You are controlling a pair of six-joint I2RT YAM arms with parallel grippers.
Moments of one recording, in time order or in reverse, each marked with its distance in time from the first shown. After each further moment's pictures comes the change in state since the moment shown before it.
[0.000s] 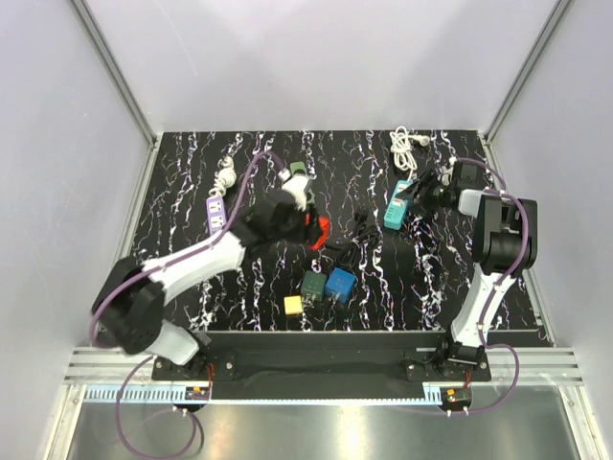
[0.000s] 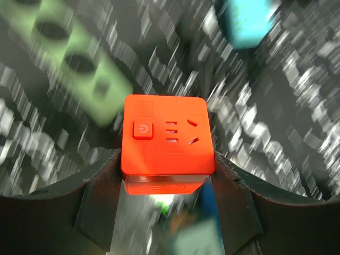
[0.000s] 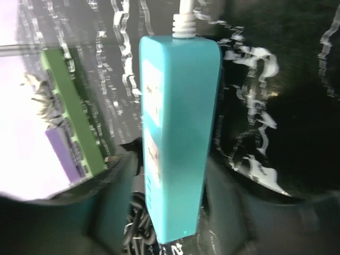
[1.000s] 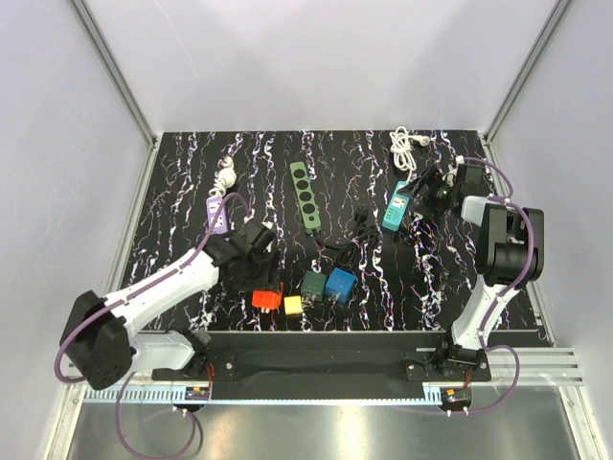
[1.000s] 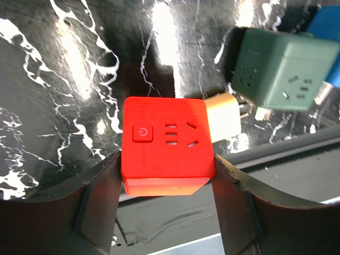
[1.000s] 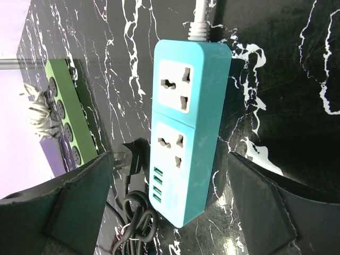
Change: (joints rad) left arm -0.003 -0.289 -0.147 -0.760 0.006 -0.251; right arm 0.000 -0.116 -0.111 0.084 0.071 0.003
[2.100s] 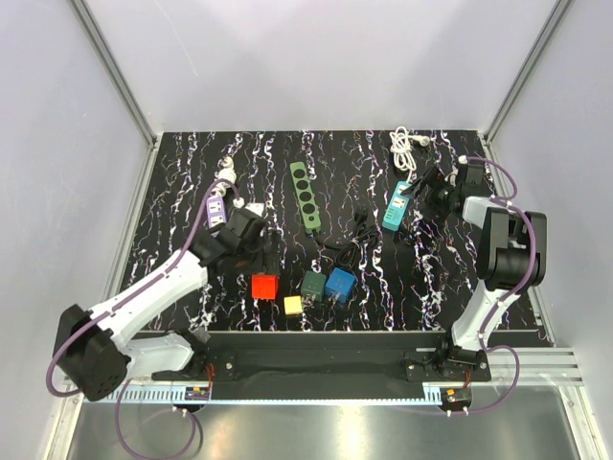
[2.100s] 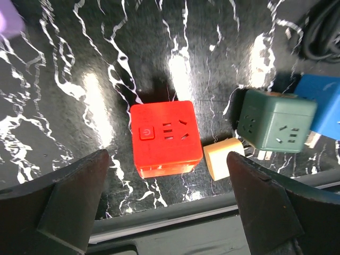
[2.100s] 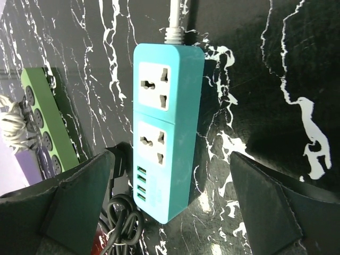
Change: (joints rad) left arm 0.047 -0.034 0.043 0.068 -0.145 0.087; right arm 0.002 -0.042 -0.015 -0.041 0.101 -0.047
